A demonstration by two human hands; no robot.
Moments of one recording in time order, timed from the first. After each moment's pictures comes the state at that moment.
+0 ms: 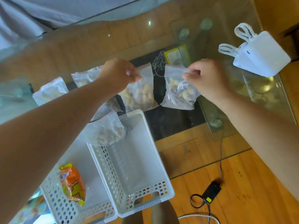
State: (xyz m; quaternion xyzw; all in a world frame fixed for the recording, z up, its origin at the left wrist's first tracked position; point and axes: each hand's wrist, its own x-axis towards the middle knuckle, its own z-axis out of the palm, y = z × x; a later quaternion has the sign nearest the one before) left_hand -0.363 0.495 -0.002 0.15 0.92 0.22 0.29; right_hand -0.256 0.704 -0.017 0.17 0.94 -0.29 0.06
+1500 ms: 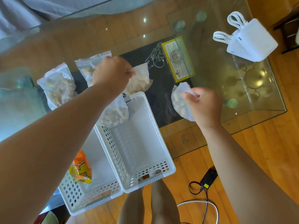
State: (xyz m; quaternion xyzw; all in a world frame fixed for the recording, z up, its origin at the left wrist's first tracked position) left_hand -0.319 0.464 0.015 0.18 0.95 0.14 0.23; right_hand -0.159 0.632 -0.005 0.36 0.88 -0.30 0.01
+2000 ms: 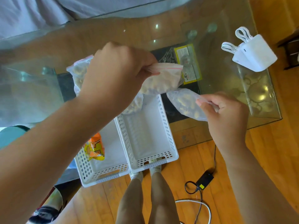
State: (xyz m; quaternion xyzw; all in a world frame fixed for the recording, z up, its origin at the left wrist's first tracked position) left_hand -0.257 0.412 0.160 0.32 0.92 0.23 0.07; right_hand -0.123 0.593 0.101 0.23 0.92 -0.31 -0.08
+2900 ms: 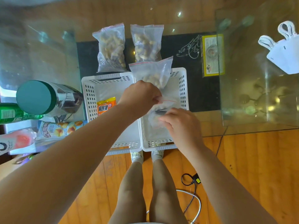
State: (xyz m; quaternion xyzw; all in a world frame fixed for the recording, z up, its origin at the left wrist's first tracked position) left_hand -0.198 0.357 0.060 0.15 0.91 0.19 0.35; right_hand -0.100 0.483 0.056 -0.05 0.97 -0.22 0.13
